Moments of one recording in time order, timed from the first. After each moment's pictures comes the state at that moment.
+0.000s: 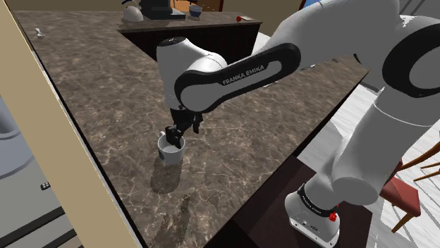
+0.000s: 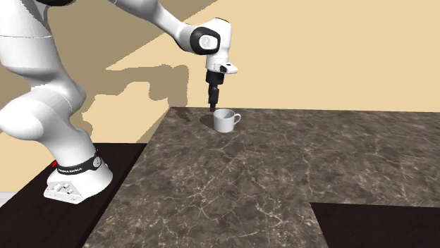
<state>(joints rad) 0.14 0.14 0.38 -2.06 -0.07 2.01 0.43</state>
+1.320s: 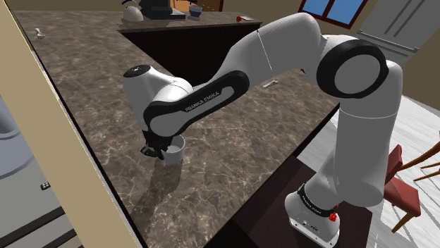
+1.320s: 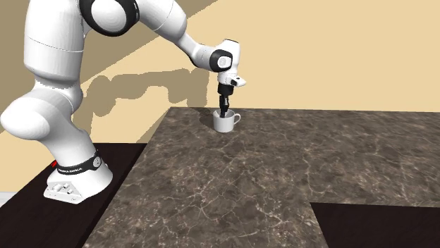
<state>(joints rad) 0.25 0.47 0.37 -1.81 -0.21 2.10 0.56</state>
